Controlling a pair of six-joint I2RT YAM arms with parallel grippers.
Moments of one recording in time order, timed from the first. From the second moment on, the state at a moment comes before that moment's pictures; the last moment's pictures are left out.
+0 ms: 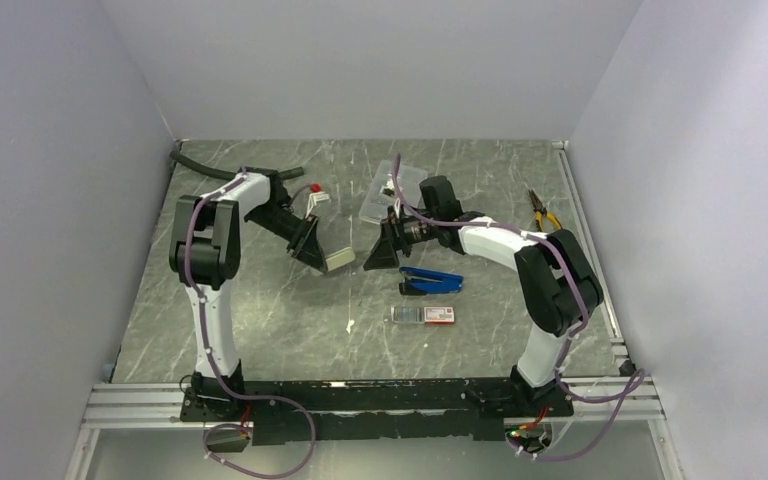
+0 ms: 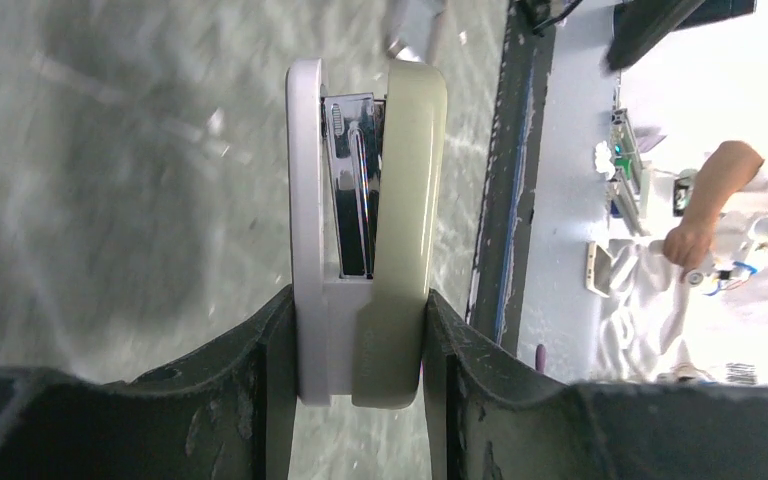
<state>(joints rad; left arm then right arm) -0.19 2.10 1.55 -1.36 1.12 0.98 0.51 1.78 1.07 0.05 -1.05 0.12</state>
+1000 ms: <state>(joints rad) -0.09 2.44 1.79 -1.60 1.00 0.84 0.45 1.70 1.07 -0.21 -0.84 -0.19</state>
